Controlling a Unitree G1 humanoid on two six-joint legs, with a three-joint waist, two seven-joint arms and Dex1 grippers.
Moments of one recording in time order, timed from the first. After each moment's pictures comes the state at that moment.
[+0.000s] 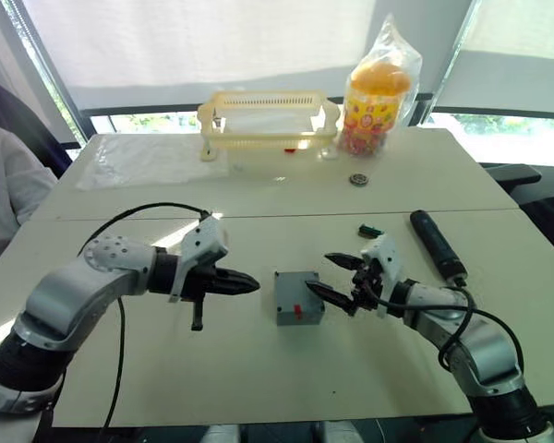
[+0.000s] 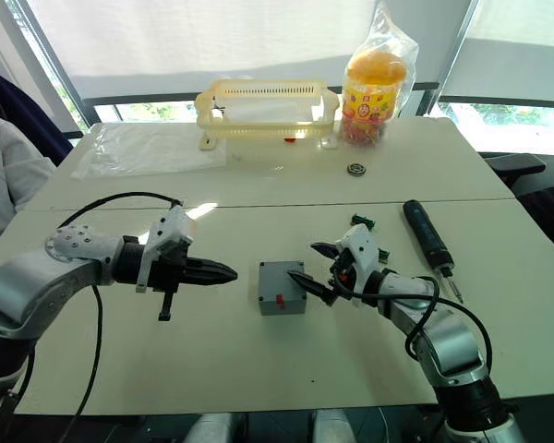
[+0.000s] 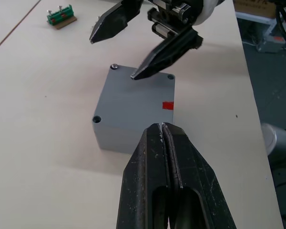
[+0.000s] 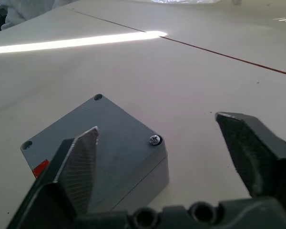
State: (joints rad) left arm -0.52 0.86 -0.10 -0.43 -0.63 0.82 -1.06; right arm -0.23 -0.54 0.04 -0.37 0.41 0.57 0.68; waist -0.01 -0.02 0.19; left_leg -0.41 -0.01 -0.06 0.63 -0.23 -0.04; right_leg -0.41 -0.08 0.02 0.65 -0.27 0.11
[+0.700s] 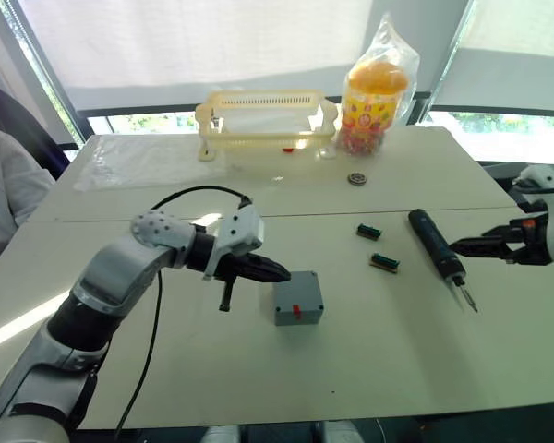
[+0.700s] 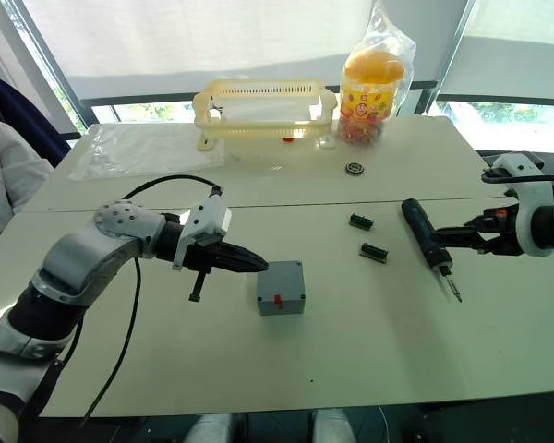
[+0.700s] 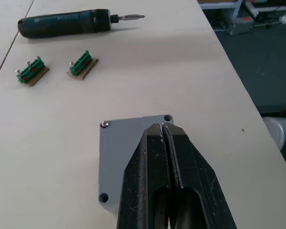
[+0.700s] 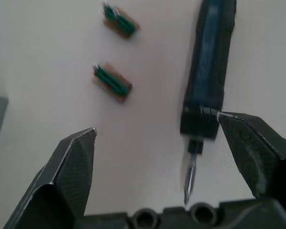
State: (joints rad) left arm -0.77 0.69 -0.31 -0.22 -0.44 0.60 -1.21; right arm -0.68 -1.32 0.03 0.13 0.59 1.36 0.95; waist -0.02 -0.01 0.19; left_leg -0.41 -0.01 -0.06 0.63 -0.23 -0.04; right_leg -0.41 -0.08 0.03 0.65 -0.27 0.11
